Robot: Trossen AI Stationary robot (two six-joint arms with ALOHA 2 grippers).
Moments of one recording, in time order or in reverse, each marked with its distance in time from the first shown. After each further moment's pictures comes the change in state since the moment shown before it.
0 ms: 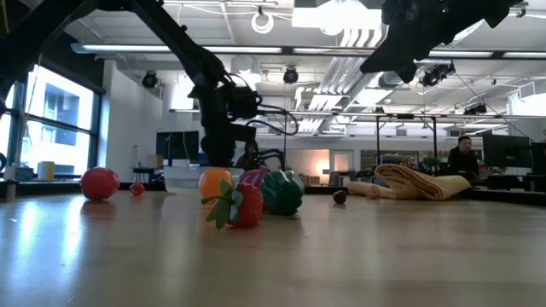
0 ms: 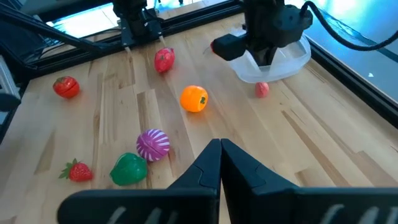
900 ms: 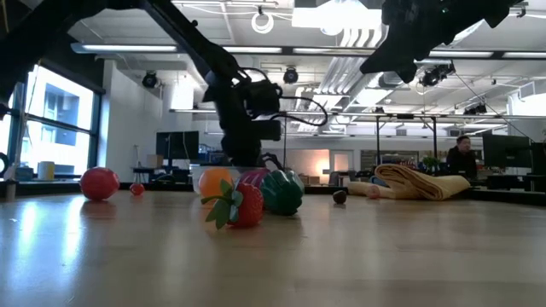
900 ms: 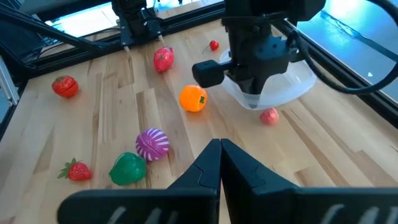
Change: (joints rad) left arm -0.160 0.045 0.006 0.146 0.102 -0.061; right arm 0.000 0.000 0.000 -0.002 0.003 -0.001
